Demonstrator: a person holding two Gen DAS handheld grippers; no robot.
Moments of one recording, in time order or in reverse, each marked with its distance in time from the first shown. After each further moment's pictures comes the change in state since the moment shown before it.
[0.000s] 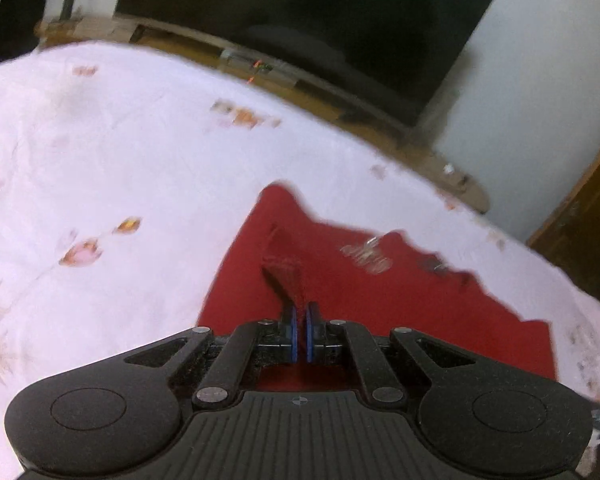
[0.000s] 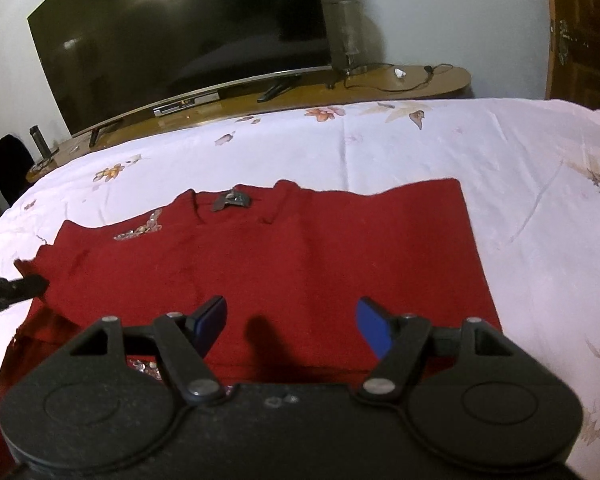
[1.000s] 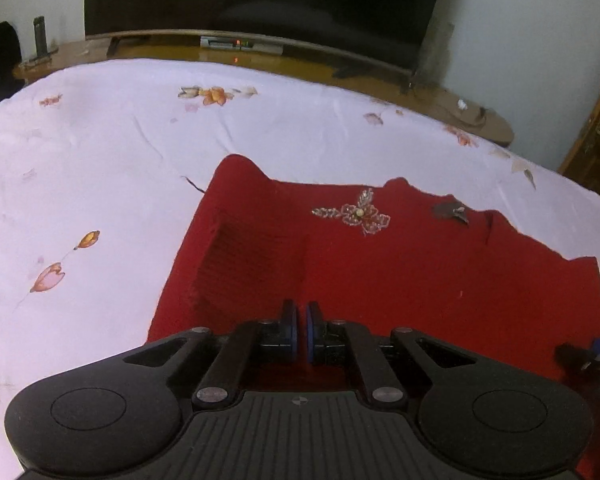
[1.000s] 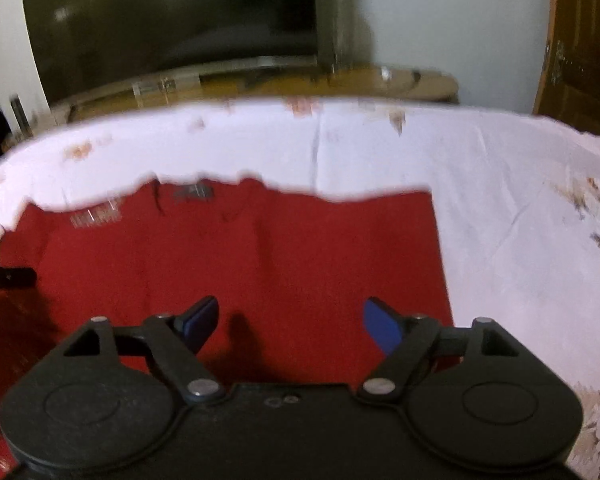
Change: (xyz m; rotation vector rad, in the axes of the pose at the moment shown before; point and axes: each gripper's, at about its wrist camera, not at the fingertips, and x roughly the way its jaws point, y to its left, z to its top) left arm 0.022 -0.057 0.003 0.212 0.066 0.123; right arm 0.026 -0.009 0.005 -0.086 0.077 -0.117
